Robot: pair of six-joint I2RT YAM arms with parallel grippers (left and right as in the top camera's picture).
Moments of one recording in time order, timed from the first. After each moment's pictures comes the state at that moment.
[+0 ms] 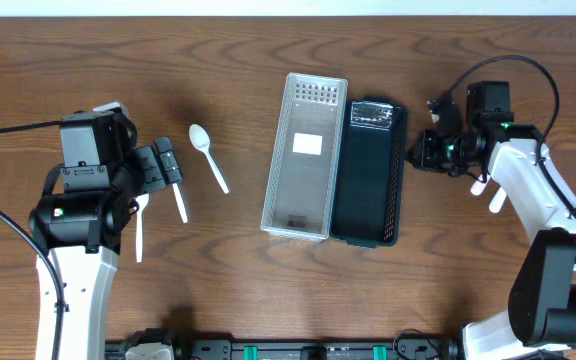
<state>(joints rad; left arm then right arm) 0.05 1.13 1.12 -0.89 -0.03 -0.23 -0.03 1.70 1.13 -0.69 -0.45 0.12</state>
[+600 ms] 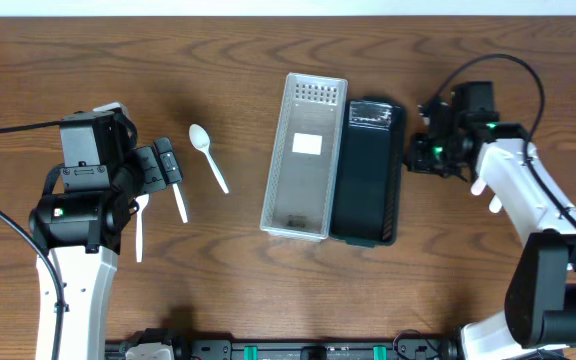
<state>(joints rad) 0.05 1.13 1.12 -0.89 -0.03 -0.23 0.05 1.70 1.13 -0.66 -0.35 0.13</state>
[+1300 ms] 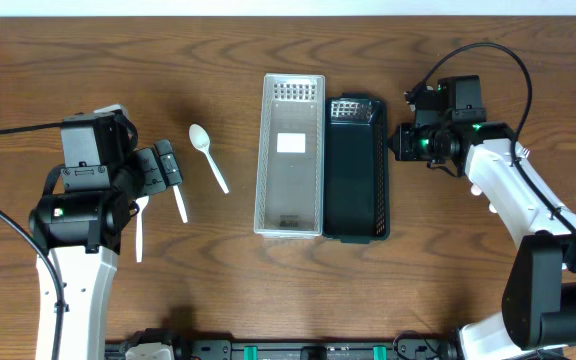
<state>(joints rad) 0.05 1.13 1.12 -0.91 -0.03 -0.23 0.09 1.70 1.13 -0.52 -0.36 0.13</state>
